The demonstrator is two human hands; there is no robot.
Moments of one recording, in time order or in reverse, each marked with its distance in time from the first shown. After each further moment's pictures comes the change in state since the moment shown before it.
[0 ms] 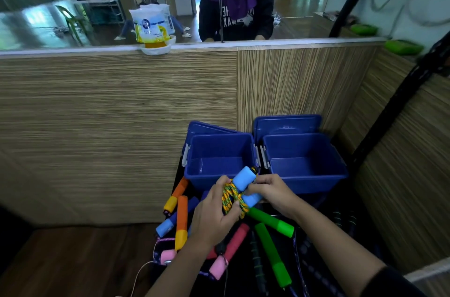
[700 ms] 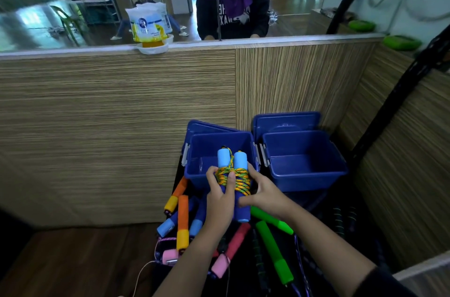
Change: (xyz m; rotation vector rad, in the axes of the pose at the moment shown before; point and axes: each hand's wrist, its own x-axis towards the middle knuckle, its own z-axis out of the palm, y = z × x) left_hand 0.027 0.026 0.014 -0.537 0.182 -0.367; right_hand -0.002 0.005 0.017 -0.001 -0.089 -0.220
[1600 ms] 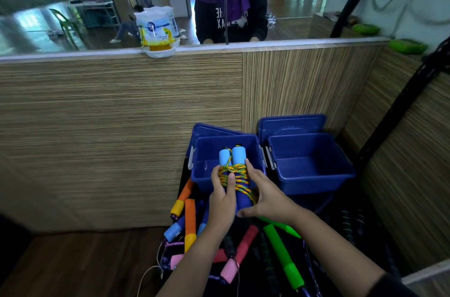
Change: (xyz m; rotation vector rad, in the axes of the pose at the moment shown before) left_hand 0.015 -0.008 -0.016 -0.022 -0.050 -0.029; right_hand 0.011 0.002 0.009 -0.460 -0.027 -0.037
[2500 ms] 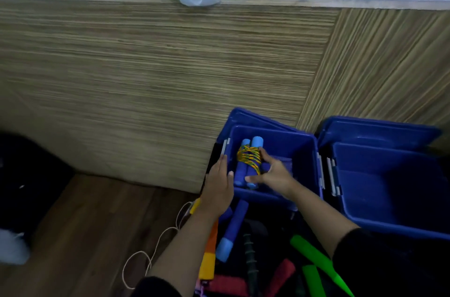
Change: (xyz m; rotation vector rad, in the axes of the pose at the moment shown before) left_hand 0.155 -0.124 -0.054 0.598 -0.009 0.068; right_hand 0.213 0.083 0.037 0.326 -0.085 0.356
